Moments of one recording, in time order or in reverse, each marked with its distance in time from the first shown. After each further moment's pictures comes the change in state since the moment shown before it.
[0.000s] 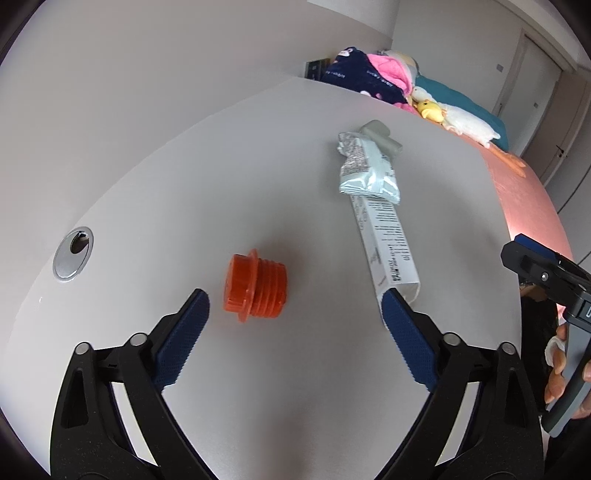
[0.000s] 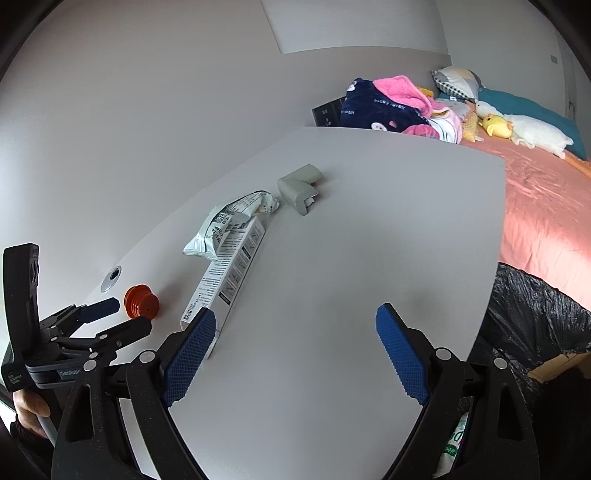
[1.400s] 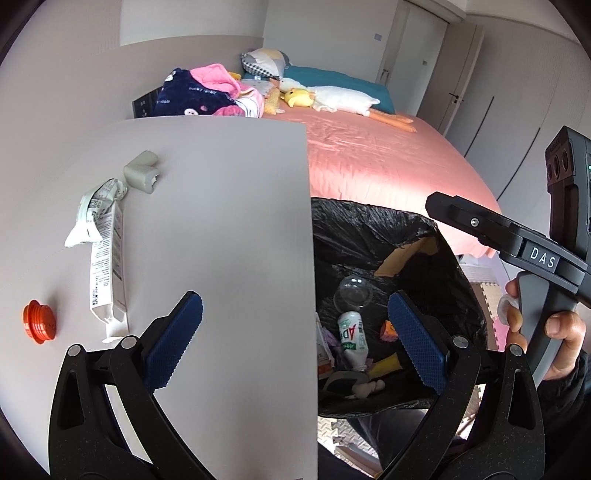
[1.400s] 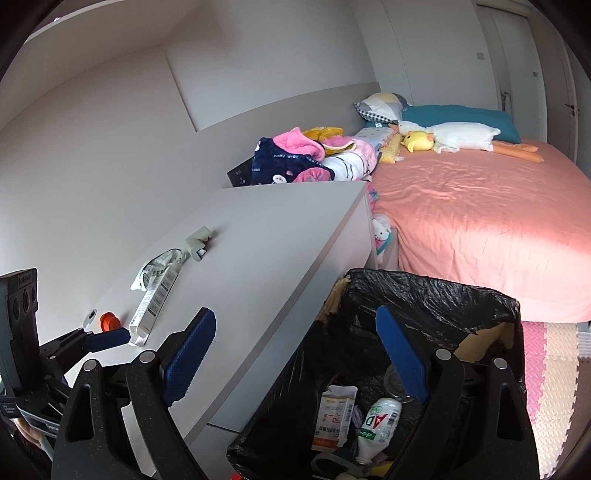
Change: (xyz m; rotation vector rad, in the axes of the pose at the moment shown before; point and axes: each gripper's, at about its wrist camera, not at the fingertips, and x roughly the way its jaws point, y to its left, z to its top) left arm -0.041 -0.198 -0.019 0.312 -0.036 -0.316; right arm -0.142 -0.129 -0.040 0.152 -0.194 -0.140
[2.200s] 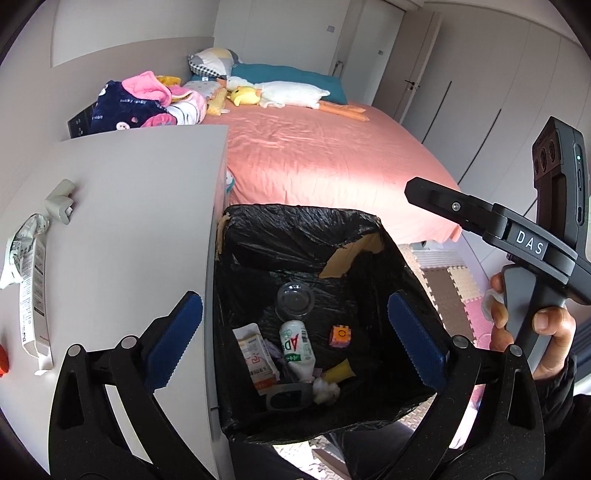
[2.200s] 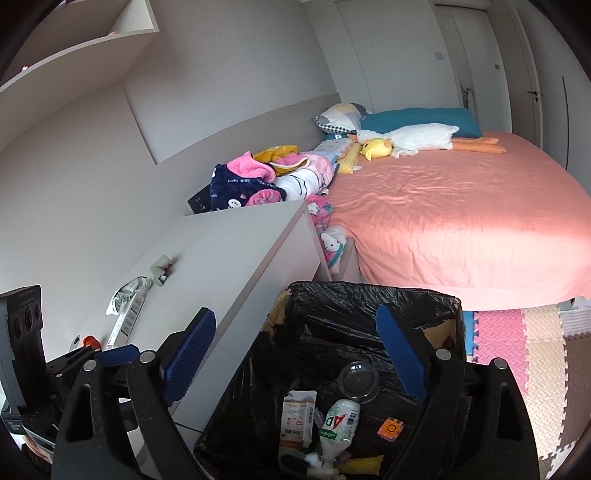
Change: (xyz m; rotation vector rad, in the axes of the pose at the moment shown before) left arm 0.028 -0.077 0.020 0.092 0.016 -0.153; right arm -0.048 -0.069 0.003 0.095 -0.068 -0.097
